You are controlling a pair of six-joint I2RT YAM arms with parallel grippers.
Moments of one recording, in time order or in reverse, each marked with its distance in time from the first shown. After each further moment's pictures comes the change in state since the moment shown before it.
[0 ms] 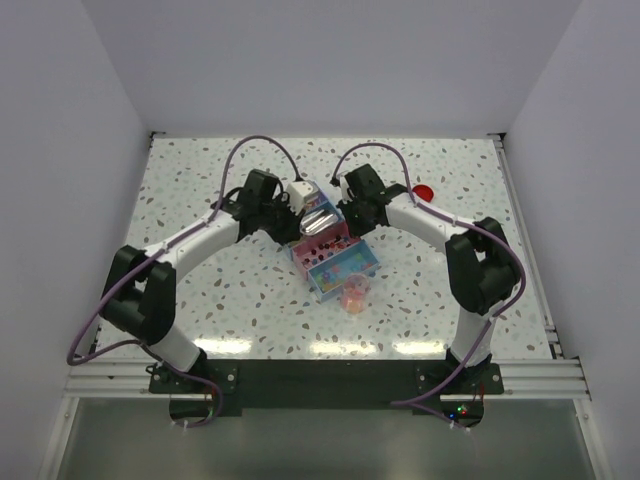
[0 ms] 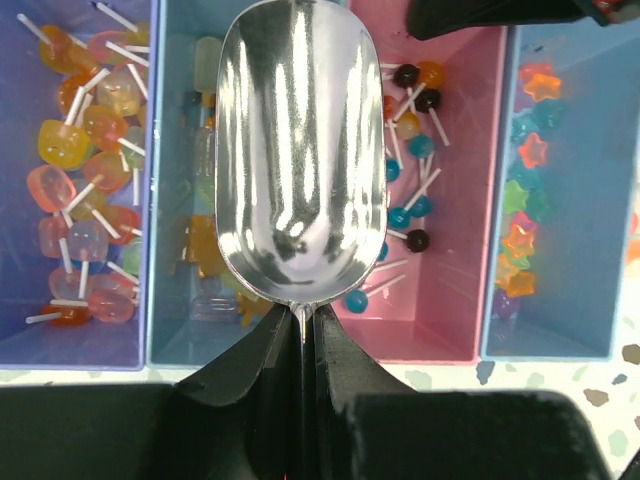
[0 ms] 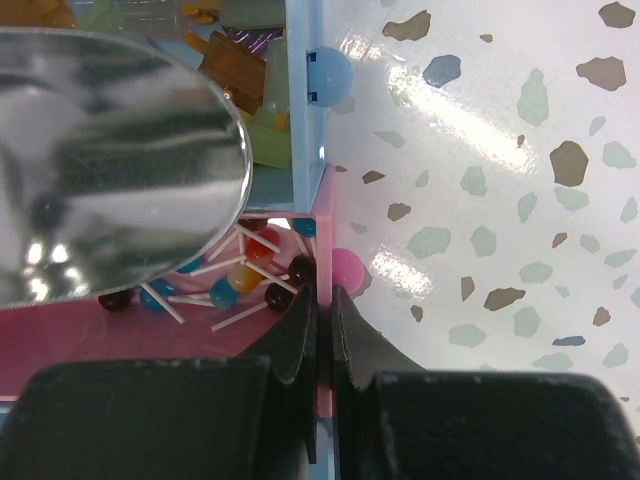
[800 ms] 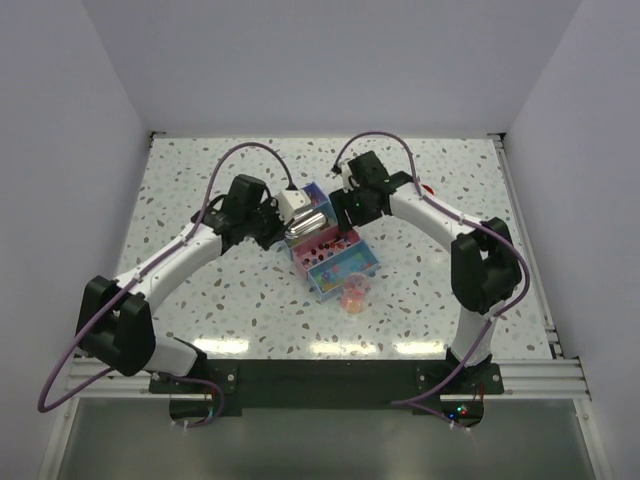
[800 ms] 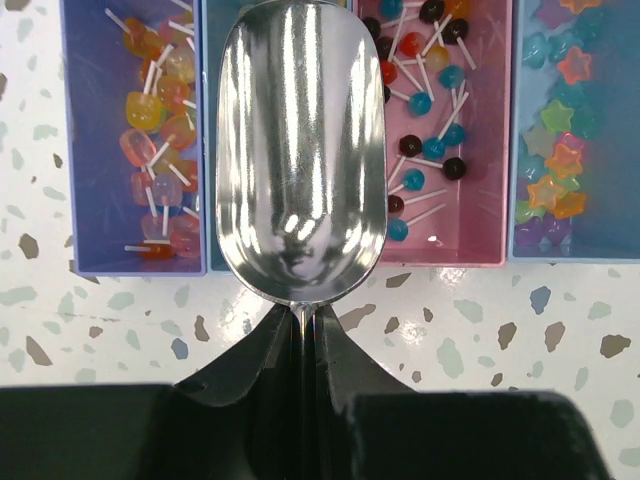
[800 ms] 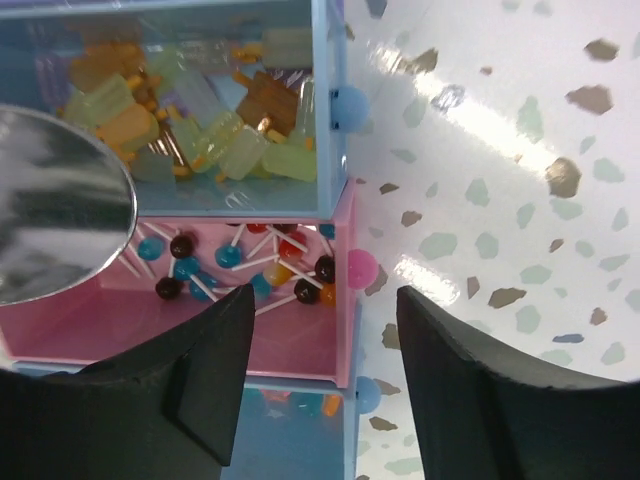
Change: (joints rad) left arm 0.006 -0.190 -0.087 -0.074 -0.095 0.192; right arm -0.015 0.000 0.086 -0.085 -0.044 0.018
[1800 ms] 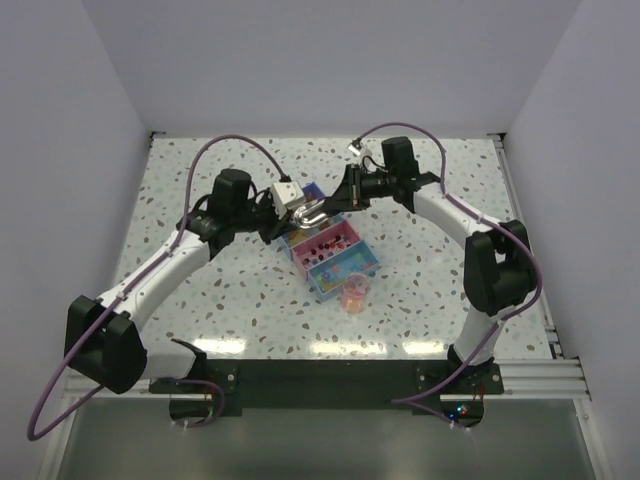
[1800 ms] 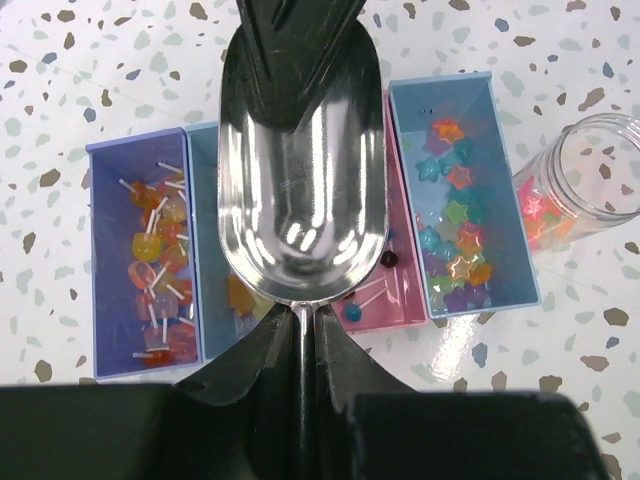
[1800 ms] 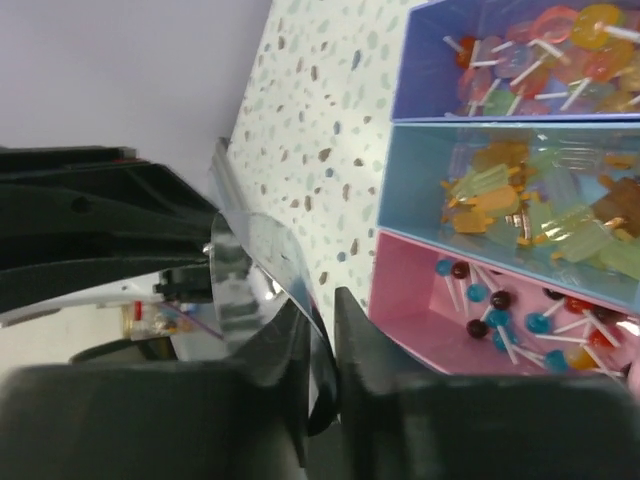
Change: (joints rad) left arm 0.028 -0.114 -0.016 0.134 0.259 -0.011; right arm -0.168 -0.058 -0.075 0.408 -0.843 0.481
